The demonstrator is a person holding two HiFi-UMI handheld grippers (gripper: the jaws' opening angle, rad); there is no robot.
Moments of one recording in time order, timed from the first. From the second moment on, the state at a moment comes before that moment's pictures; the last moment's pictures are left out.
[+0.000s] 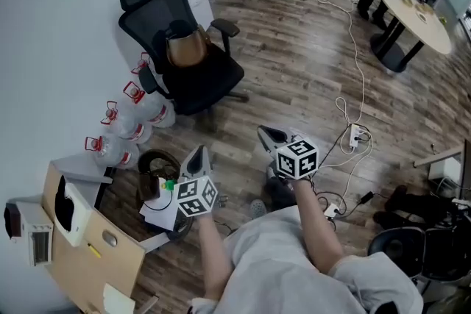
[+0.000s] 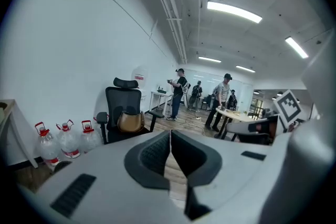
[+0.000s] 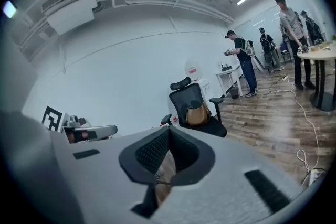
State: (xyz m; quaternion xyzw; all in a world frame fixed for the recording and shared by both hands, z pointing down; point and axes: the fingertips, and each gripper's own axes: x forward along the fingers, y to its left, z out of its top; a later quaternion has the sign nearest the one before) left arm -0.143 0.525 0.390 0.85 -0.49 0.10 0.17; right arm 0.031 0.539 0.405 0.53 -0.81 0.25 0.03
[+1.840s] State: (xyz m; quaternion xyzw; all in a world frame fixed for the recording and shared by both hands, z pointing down) left arm -0.095 0.260 0.394 0.75 -0.64 0.11 0.15; right arm 0.166 0.273 0.423 0.42 -0.88 0.21 0.06
